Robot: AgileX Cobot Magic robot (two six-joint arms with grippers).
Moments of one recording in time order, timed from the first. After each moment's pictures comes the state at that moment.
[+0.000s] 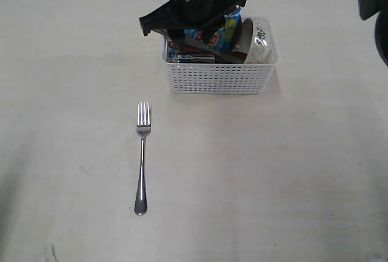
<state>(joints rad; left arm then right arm) -0.15 0.00 0.00 0.11 0.31 0.04 0.69 2.16 -1.90 -0.15 1.17 0.32</state>
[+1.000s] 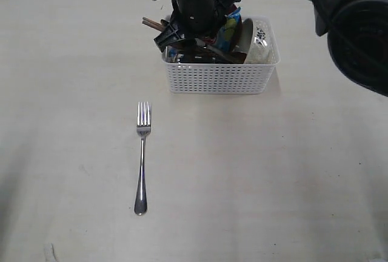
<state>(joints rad) -0.15 0.00 0.00 0.11 0.31 0.04 0.69 2.28 -1.91 -0.38 1.05 0.23</state>
